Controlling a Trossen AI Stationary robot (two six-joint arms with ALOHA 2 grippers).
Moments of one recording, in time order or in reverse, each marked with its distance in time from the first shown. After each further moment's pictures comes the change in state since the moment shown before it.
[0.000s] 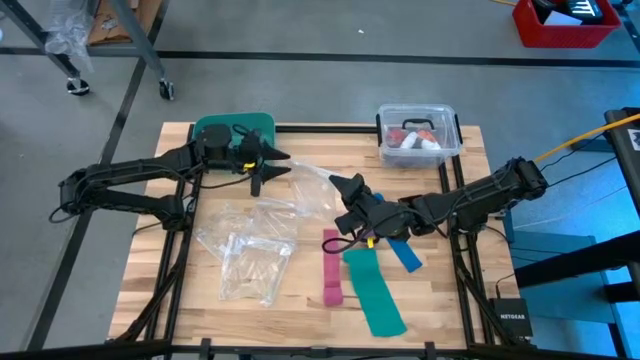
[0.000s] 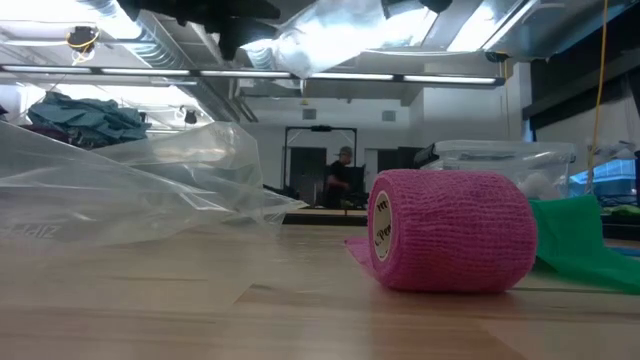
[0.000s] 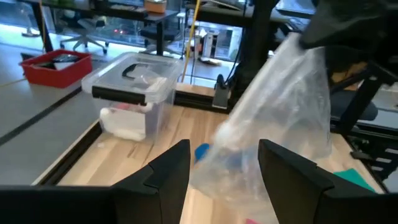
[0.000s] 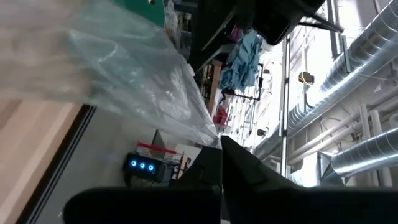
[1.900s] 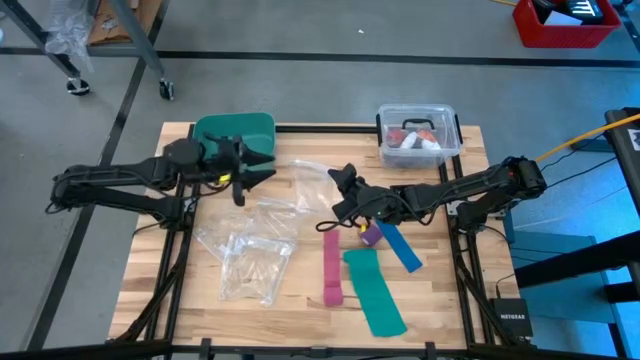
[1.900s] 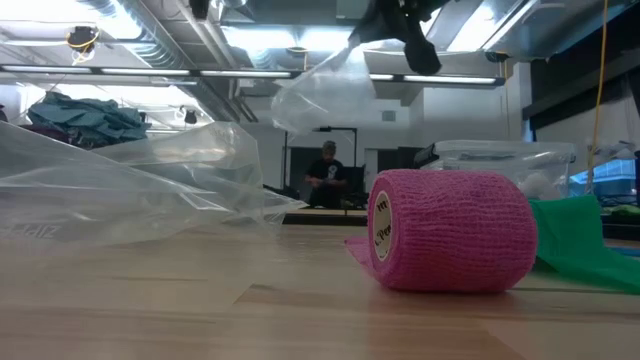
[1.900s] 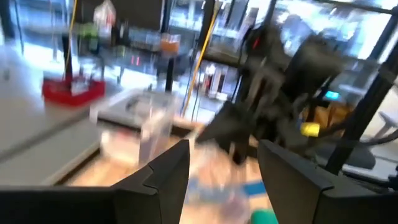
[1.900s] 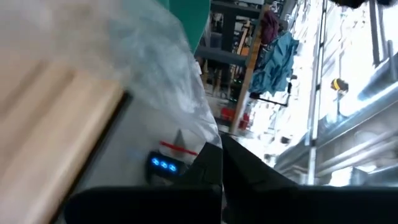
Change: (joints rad) left arm -0.239 -0.171 0.001 -0.030 -0.322 -0.126; right arm -0.163 0.001 -0.157 0.038 -0.165 0.027
